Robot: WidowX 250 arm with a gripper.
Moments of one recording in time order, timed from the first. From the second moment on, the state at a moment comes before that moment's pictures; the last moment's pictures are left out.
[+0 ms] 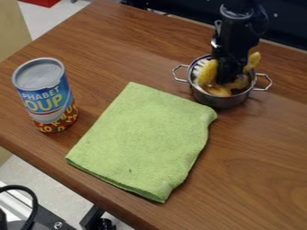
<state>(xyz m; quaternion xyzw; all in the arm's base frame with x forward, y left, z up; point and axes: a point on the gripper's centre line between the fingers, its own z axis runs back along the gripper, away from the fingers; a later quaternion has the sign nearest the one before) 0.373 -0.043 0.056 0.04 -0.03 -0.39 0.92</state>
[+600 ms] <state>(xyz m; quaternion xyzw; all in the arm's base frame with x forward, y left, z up) 0.373 -0.035 0.067 0.04 -0.03 -0.36 0.93</state>
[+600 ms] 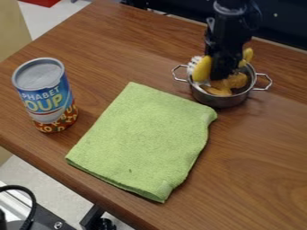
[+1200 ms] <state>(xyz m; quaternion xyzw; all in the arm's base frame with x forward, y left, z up) 0.358 -0.041 0.106 0.05 -0.04 -0.26 0.96</state>
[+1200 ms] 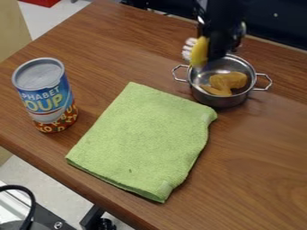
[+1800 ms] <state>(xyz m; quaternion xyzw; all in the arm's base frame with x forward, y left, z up) 0.287 -0.063 0.108 0.04 0.00 -0.14 0.99</state>
